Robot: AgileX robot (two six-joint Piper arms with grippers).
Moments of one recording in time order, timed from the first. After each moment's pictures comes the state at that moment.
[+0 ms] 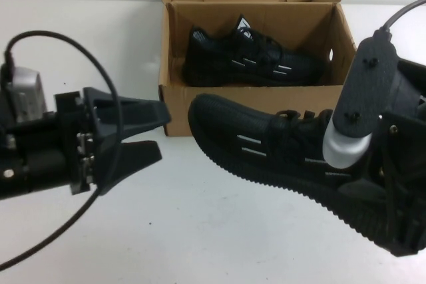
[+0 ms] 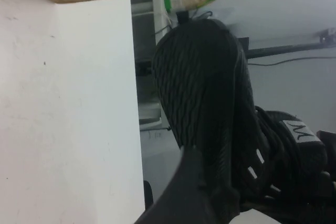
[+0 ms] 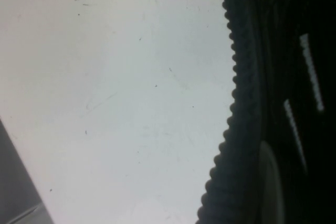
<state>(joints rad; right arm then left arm) 0.74 1.18 -1.29 0.07 1.27 -0.40 -0.11 1.19 -0.60 -1.66 1.09 0.74</state>
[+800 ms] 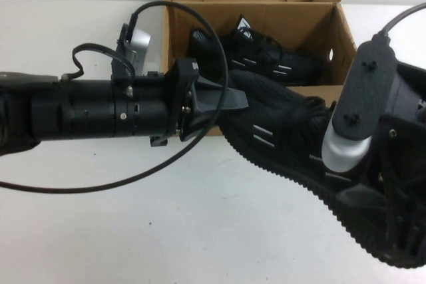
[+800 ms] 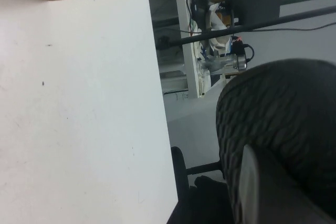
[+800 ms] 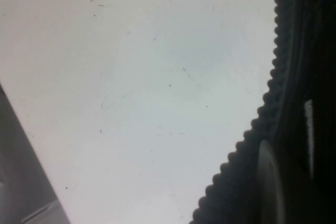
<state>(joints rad) 0.74 1.18 -1.29 0.10 1.28 -0.40 -0.39 1.55 -0.94 -1.68 0.94 0.80</state>
